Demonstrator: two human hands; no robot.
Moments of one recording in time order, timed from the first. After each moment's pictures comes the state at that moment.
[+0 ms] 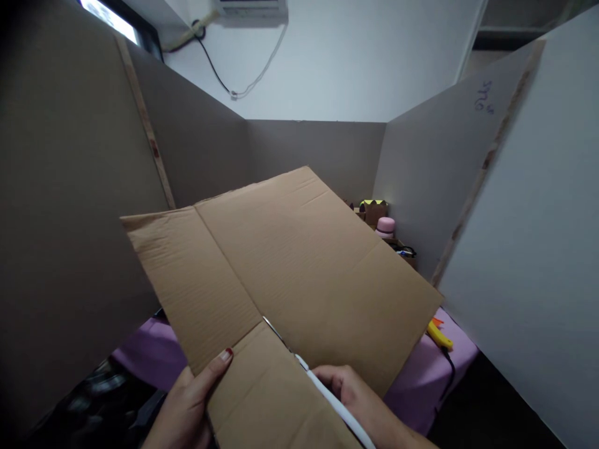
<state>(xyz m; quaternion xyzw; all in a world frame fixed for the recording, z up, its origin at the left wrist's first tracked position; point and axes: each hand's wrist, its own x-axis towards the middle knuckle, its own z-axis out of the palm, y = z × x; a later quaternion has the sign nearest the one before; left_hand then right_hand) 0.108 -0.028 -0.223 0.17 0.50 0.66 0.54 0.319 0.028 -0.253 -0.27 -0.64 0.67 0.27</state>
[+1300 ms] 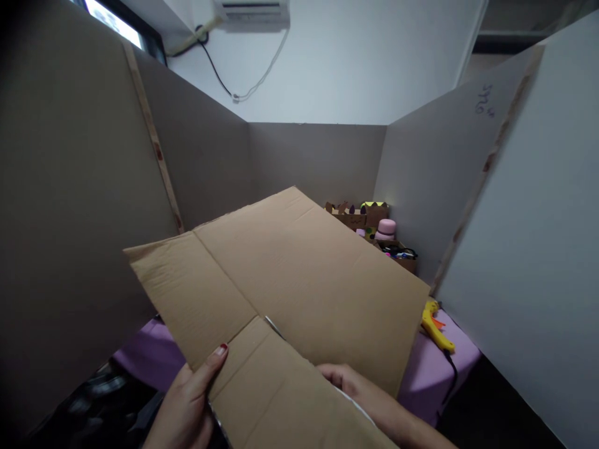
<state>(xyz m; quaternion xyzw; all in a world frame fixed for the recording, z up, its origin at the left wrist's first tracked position) 0.105 -0.022 -0.218 0.16 0.49 0.69 0.52 0.331 0.038 -0.251 -0.25 -0.64 0.69 0.21</state>
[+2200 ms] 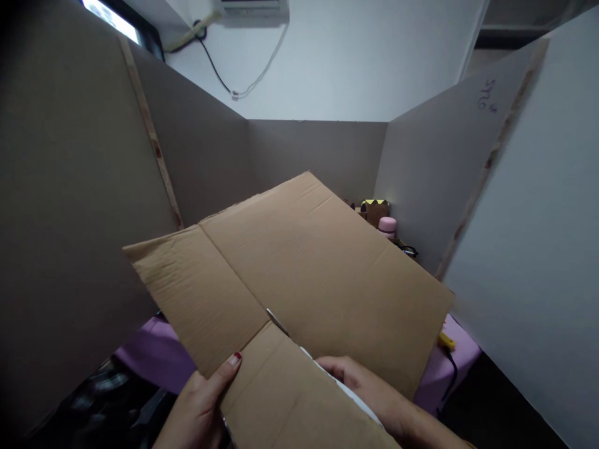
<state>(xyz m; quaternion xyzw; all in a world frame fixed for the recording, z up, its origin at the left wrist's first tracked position) 0.120 -0.031 -0.215 0.17 0.48 0.67 0.55 0.328 0.029 -0.217 -0.33 -0.70 0.61 0.17</state>
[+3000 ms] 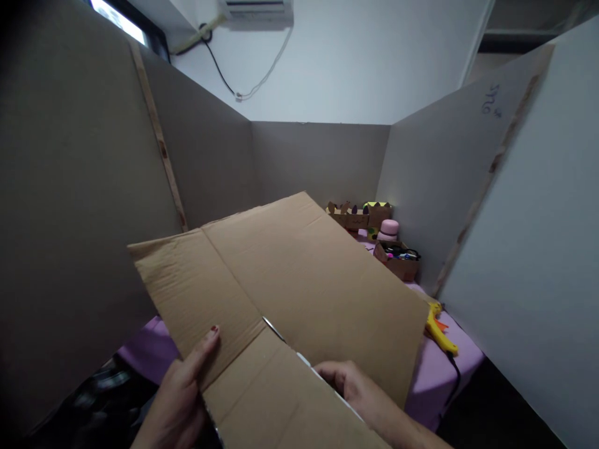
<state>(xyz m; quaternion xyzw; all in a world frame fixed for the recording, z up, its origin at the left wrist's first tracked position) 0.101 -0.020 -0.207 0.15 0.49 0.68 0.52 0.324 0.043 -0.263 -0.26 -0.66 0.67 0.23</state>
